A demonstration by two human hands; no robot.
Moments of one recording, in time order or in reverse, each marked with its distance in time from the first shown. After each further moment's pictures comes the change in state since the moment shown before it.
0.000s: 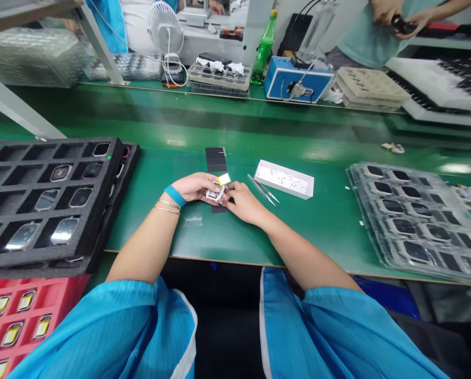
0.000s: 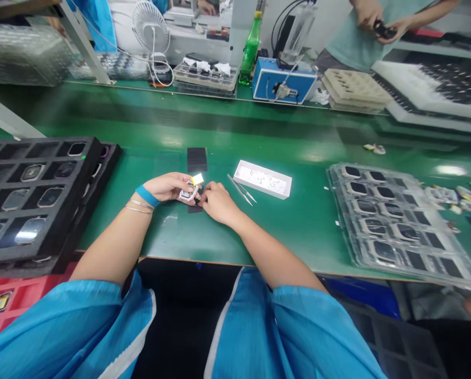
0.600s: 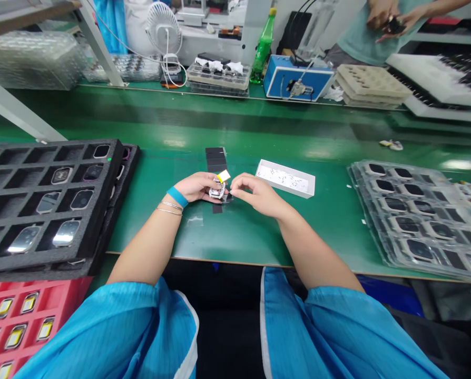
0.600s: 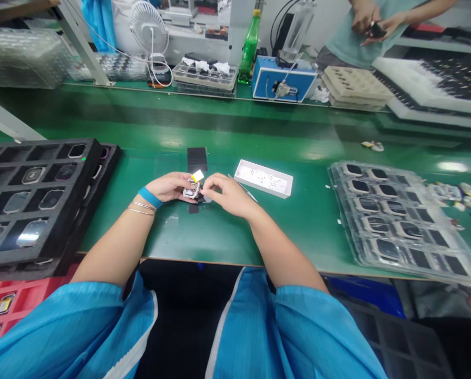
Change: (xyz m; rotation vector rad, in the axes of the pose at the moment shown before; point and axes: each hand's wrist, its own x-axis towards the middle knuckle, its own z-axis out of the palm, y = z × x) left_hand 0.003 0.001 0.007 -0.014 0.191 0.001; right_hand -0.011 0.013 -0.038 0.548 0.123 -0.266
